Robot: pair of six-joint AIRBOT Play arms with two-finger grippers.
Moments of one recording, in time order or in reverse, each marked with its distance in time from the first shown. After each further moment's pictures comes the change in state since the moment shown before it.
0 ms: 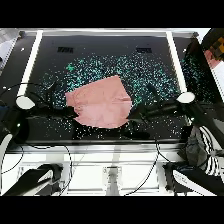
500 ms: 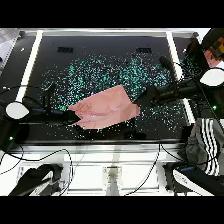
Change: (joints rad) left arm -0.095 0.156 0.000 0.000 -0.034 -0.160; right arm -0.014 0.008 0.322 -0.161 0.099 0.138
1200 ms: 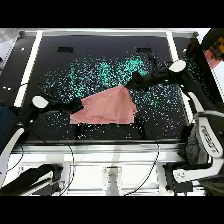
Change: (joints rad) left arm -0.024 -0.336 0.000 -0.055 0.450 -0.064; right arm 0.039 -0.499 0.255 0.001 -0.274 -0.052
